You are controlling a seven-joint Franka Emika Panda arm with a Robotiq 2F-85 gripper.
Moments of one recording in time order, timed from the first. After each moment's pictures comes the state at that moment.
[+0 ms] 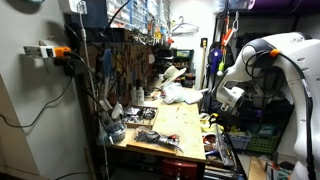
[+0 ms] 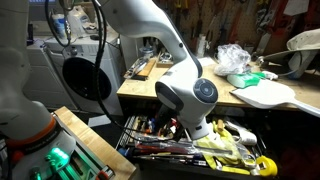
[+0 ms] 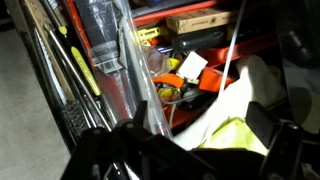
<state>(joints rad) -0.50 0.49 -0.35 -2.20 0.88 2.39 -0.20</state>
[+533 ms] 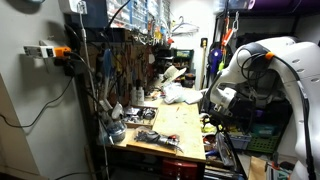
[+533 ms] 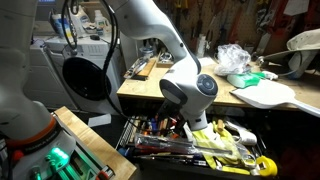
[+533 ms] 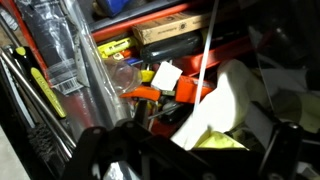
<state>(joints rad) -0.47 0.55 -0.30 -2.12 0.88 2.39 -0.04</state>
